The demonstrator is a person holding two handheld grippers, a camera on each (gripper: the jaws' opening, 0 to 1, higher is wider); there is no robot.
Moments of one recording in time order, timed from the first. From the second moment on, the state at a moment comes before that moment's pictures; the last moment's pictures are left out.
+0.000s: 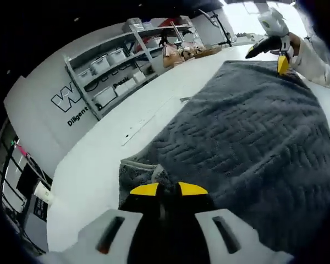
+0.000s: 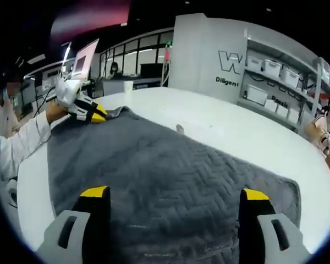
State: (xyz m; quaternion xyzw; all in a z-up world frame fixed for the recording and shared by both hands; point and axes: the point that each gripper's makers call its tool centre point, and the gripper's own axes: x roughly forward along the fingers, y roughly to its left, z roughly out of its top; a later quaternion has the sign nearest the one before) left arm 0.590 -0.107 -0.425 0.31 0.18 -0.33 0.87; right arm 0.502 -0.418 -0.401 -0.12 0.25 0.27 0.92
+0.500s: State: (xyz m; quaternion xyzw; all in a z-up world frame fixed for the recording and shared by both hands) left arm 0.596 -0.106 -0.408 0.24 0.16 -0.33 0.90; right arm 0.498 -0.417 -0.396 -0.11 0.24 0.27 0.93
